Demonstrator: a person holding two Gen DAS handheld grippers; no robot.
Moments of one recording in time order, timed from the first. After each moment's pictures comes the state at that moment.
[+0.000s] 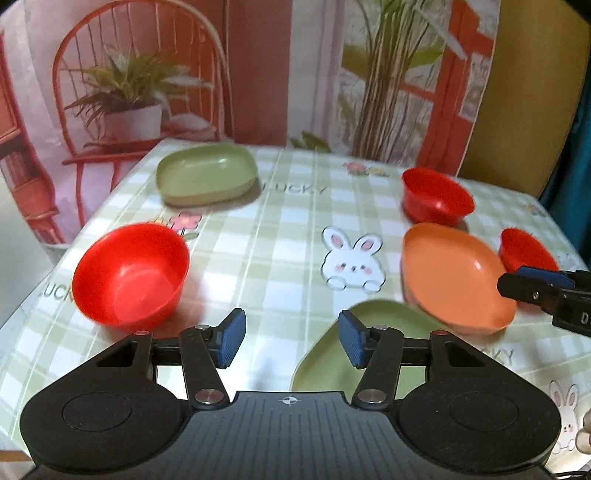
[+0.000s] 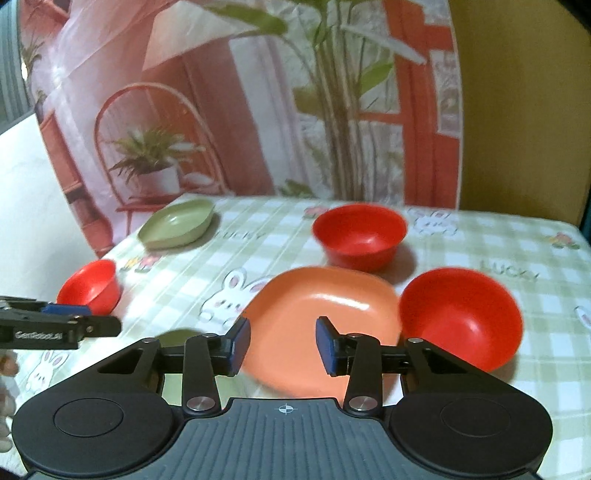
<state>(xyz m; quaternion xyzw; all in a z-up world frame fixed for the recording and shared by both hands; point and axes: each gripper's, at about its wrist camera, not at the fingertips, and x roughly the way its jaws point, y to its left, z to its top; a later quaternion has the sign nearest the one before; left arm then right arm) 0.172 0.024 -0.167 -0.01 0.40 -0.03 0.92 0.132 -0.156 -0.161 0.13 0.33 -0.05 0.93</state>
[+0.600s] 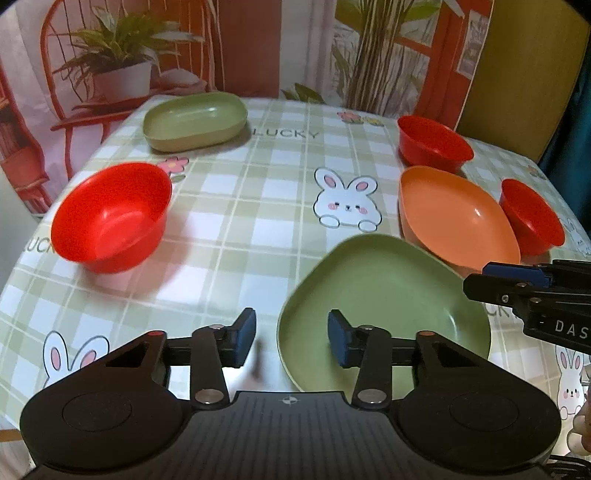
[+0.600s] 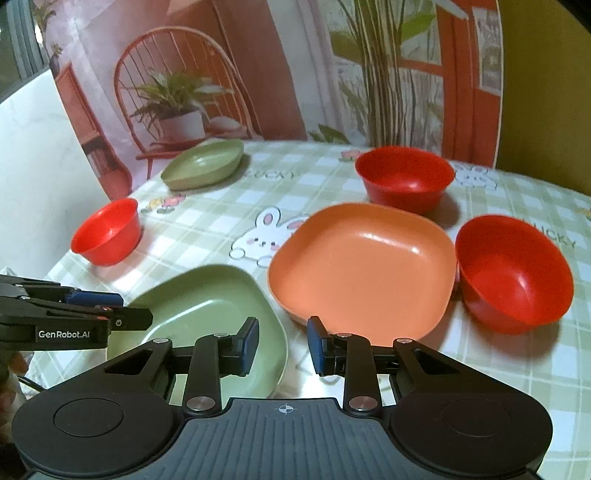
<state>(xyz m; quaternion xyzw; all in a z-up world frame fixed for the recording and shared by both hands) 0.160 0.018 -0.194 -0.01 0.45 -0.04 0.89 0.139 -0.133 -0.185 0.13 0.39 -0.01 0.91</state>
